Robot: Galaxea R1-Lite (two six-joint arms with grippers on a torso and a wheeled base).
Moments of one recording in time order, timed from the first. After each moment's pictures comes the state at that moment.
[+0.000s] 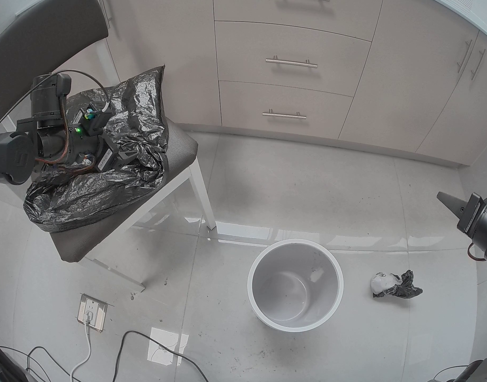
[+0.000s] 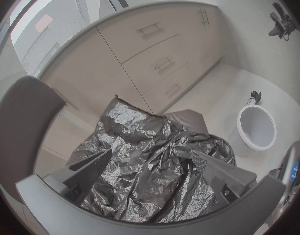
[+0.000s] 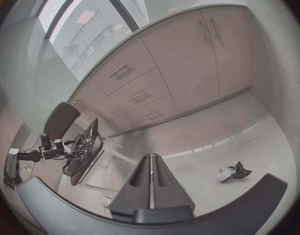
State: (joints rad) left arm -0.13 1.76 -1.29 -0.16 -0.13 0.75; right arm 0.22 1.15 -0.44 -0.59 0.02 0.46
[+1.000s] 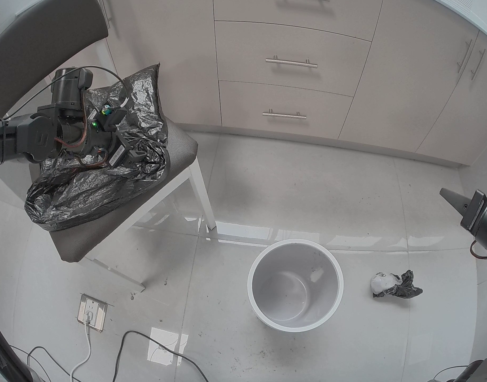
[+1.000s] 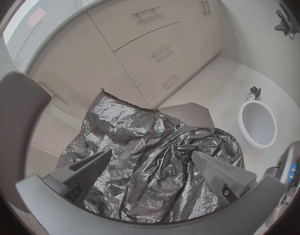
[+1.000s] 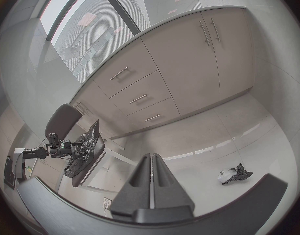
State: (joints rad) left arm -0.14 1.89 -1.50 0.02 -0.09 0.75; right arm 0.22 1.13 -0.45 -0.59 0.02 0.46
